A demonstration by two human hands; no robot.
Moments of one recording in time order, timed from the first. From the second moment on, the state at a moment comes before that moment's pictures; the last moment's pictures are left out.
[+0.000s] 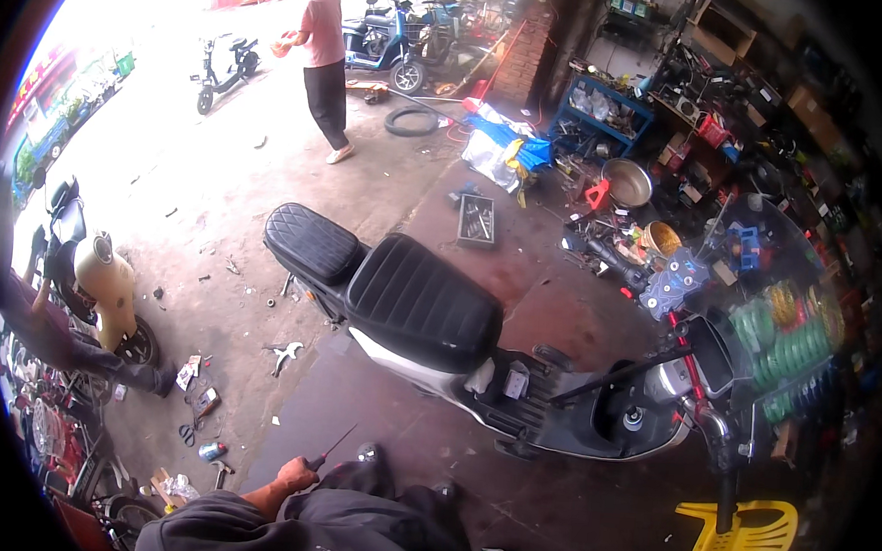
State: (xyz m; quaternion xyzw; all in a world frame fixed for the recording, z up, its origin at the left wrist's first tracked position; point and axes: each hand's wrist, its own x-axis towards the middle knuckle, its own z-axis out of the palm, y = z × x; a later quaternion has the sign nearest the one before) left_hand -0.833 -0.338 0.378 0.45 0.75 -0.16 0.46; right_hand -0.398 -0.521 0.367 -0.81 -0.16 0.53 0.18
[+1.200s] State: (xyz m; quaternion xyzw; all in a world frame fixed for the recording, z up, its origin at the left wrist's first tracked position) left_hand -0.787 -0.318 0.342 0.49 0.73 -0.07 0.48; right_hand -0.397 -0.528 0.391 -0.81 -0.18 0.54 0.13
